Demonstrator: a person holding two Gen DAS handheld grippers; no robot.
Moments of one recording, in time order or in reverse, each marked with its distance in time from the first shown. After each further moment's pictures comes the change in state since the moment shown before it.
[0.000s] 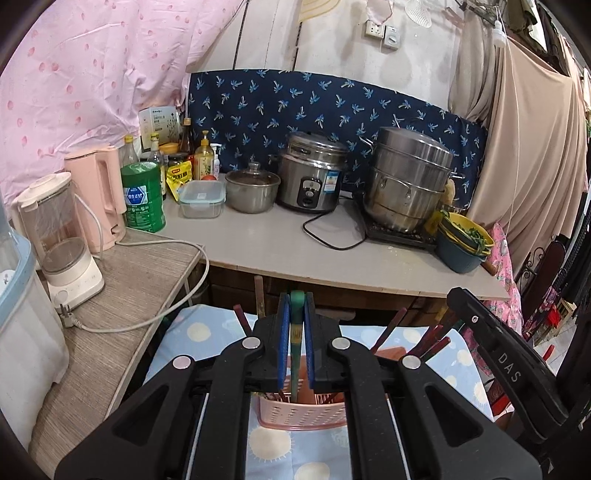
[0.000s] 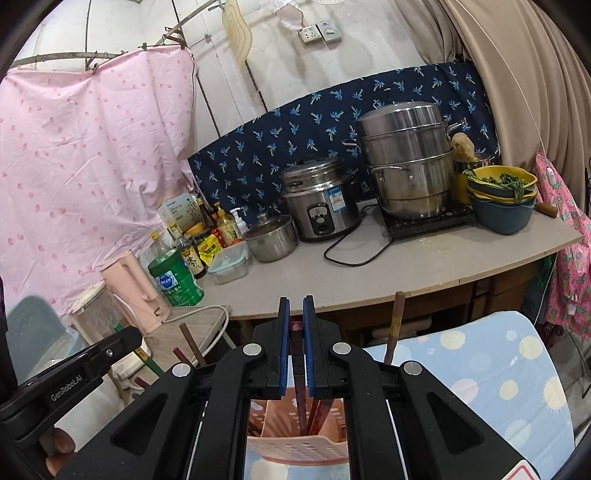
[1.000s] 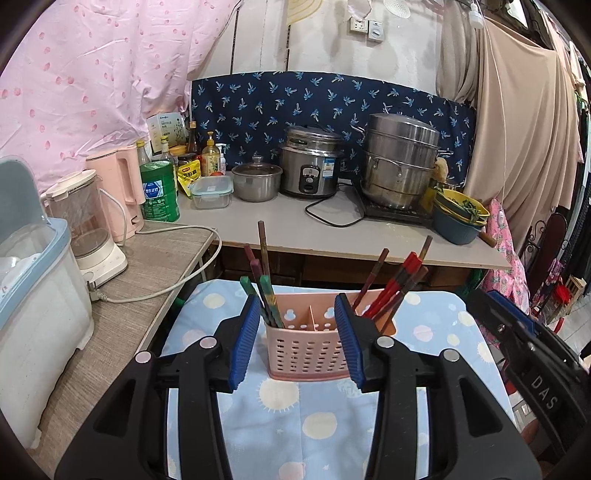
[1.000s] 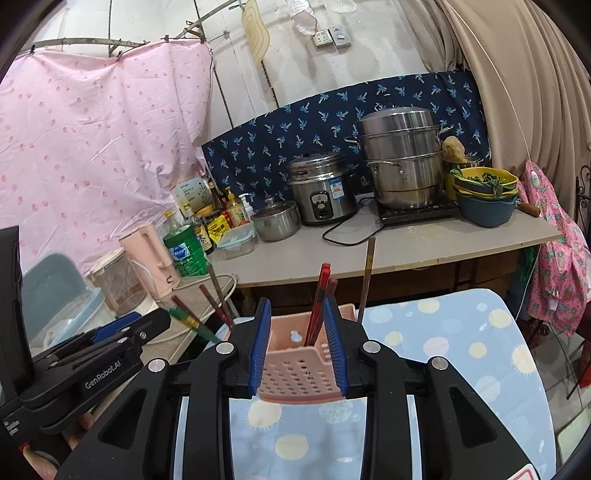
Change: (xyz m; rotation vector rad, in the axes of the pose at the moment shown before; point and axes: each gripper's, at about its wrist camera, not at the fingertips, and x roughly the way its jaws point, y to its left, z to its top) left arm -0.062 -0.018 -0.057 0.064 0.001 0.047; right arm -0.093 0.004 -0.048 -0.059 0.022 0.002
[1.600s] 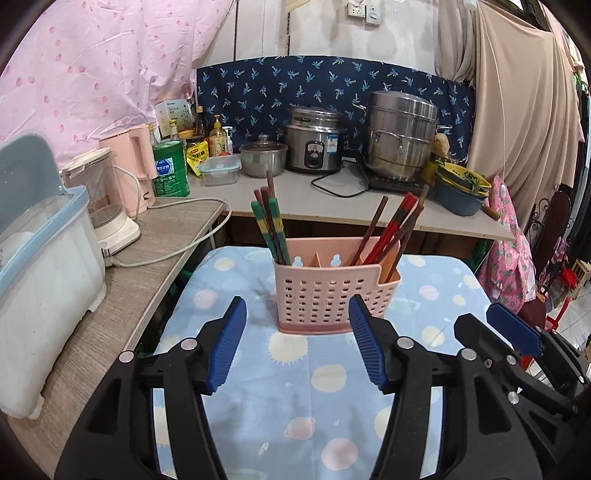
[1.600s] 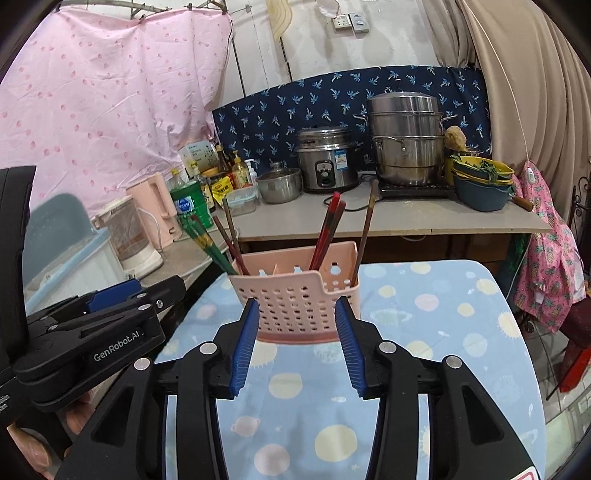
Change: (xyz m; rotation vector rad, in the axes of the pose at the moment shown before) left arm -0.022 -0.001 -0.056 0.027 0.055 0.036; right arm -0.033 0.019 -0.063 -0.100 0.089 -0.040
